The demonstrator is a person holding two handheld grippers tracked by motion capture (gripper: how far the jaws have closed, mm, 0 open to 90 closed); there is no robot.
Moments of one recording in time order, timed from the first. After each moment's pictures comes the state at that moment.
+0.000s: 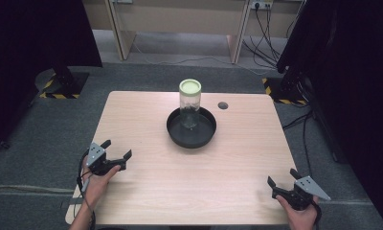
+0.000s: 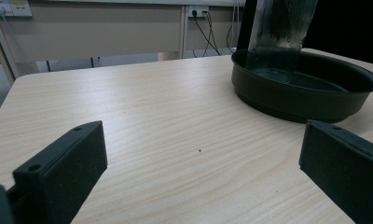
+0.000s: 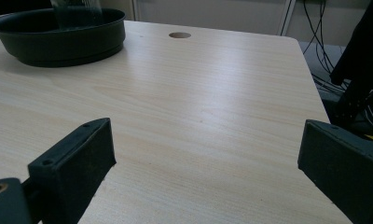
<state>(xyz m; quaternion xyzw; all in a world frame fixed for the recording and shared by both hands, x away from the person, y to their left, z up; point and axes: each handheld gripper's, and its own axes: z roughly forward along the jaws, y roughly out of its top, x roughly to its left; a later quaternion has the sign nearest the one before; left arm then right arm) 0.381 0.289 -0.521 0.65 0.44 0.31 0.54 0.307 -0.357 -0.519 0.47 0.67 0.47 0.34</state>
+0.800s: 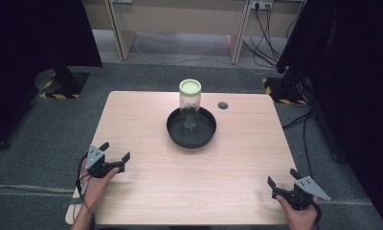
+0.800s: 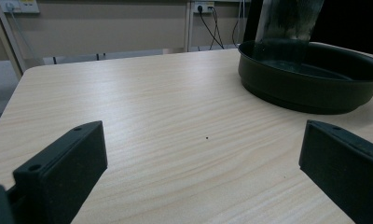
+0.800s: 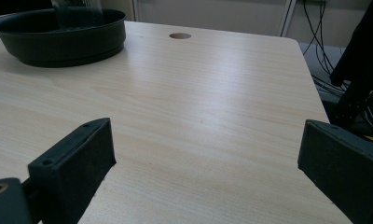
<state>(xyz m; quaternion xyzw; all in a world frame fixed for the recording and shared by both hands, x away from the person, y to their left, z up) 0.376 0.291 -0.529 0.65 0.44 0.32 0.53 0.306 -0.356 -0.519 0.47 0.67 0.47 0.34</state>
